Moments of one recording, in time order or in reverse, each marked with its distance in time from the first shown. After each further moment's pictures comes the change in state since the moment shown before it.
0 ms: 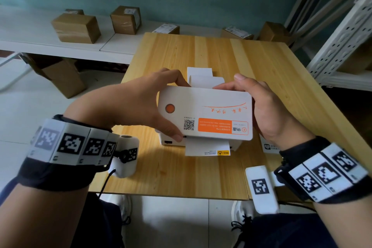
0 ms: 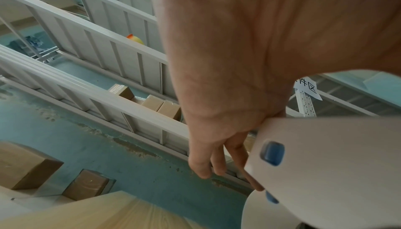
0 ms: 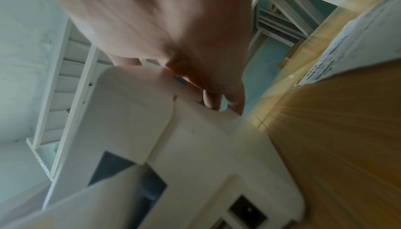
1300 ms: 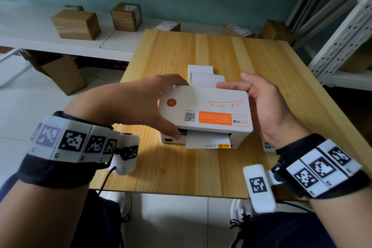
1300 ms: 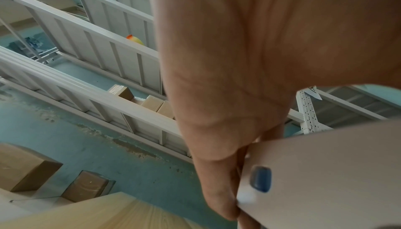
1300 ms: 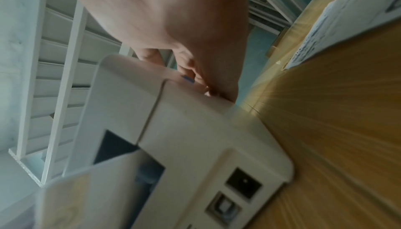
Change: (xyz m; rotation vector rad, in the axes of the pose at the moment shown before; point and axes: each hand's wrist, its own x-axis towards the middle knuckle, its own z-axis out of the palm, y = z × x) left_hand 0.000 0.003 0.003 0.051 -0.045 -0.127; right_hand 0.007 0.011 -0.003 0.096 0.102 0.159
